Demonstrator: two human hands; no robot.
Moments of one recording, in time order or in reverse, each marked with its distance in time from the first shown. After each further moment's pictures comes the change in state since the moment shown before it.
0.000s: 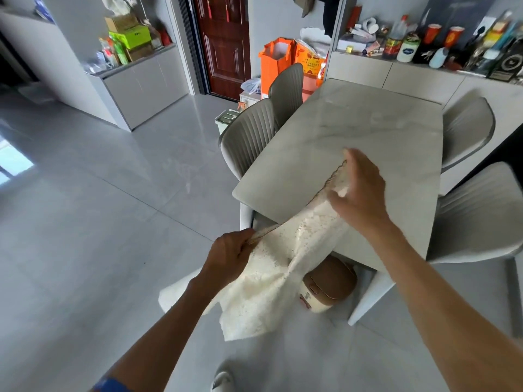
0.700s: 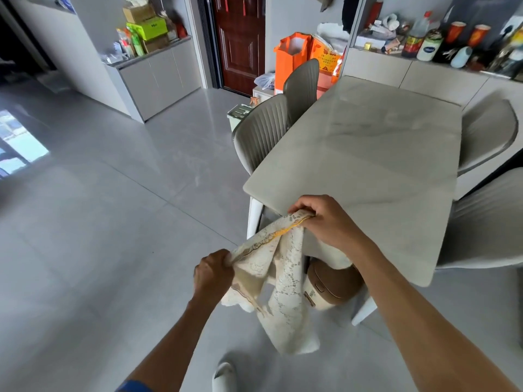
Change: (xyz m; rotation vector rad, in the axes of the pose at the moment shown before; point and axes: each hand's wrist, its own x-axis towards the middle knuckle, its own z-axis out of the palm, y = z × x) left_hand -0.054 -0.057 0.014 0.072 0.054 -0.570; right_hand -0.030 -0.051 0.042 0.500 -0.477 -0.013
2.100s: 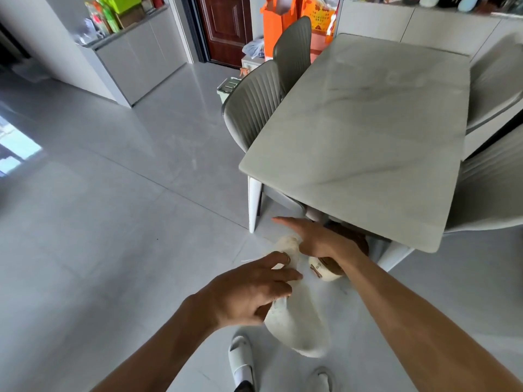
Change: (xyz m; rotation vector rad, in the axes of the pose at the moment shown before) left_hand -0.057 0.066 -0.050 0.405 -0.442 1.328; right_hand 0.001 0.102 0.073 -0.296 -0.486 0.168
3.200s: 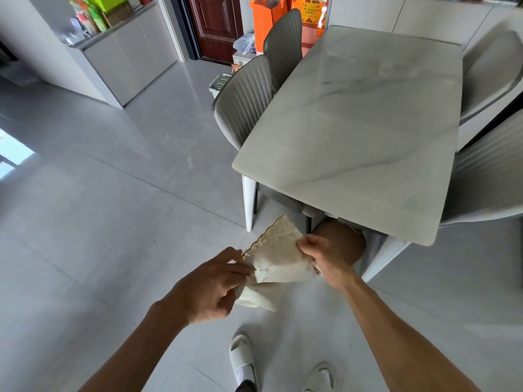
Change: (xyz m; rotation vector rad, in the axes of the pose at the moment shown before) left_hand -0.036 -0.032 0.021 -0.079 0.094 -0.244; right_hand -0.028 0.035 0.061 1.184 0.380 0.147
